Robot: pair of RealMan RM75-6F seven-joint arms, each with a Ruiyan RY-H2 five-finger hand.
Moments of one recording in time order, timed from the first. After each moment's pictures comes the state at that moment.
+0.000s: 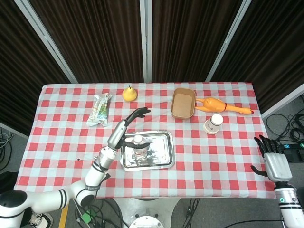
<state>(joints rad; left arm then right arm) -0.74 -1.75 -0.29 -1.42 1.50 1.29 -0.68 0.16 -1.29 0.05 -1.24 -1.45 1.30 0.14</state>
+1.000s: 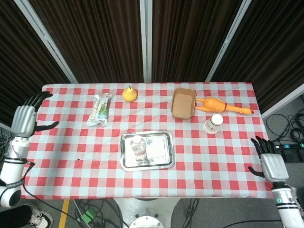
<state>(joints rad) -0.42 -1.28 -0.20 -1.23 1.39 1.33 -0.37 0.17 -1.31 0.04 -1.23 -1.46 1.30 0.12</state>
